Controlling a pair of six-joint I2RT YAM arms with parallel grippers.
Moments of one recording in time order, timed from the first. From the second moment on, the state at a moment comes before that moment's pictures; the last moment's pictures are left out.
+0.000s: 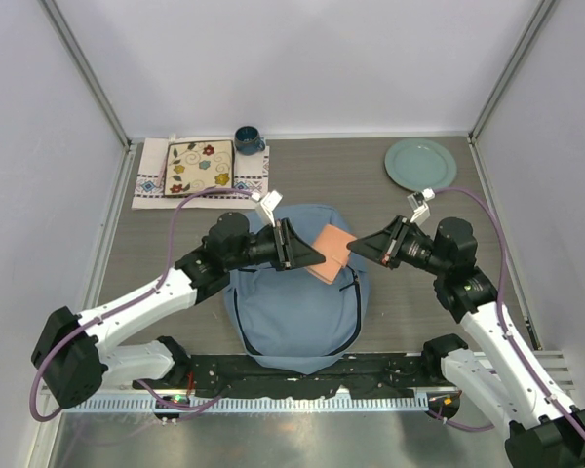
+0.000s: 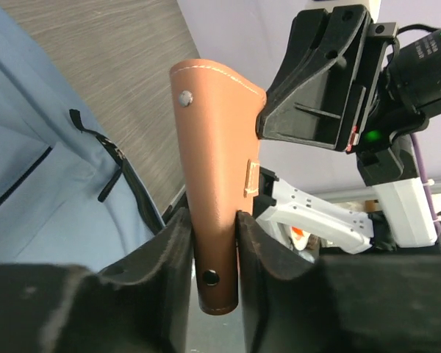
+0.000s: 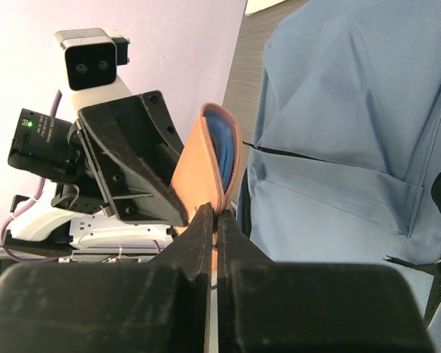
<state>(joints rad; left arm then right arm) -0.79 1.16 0.77 0.19 0.44 -0.99 0.28 0.72 0.61 -0.10 -0.68 1.01</state>
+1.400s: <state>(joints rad) -0.79 1.06 0.67 0.23 0.37 -1.03 0.45 0.60 0.44 0.03 -0.53 1.20</state>
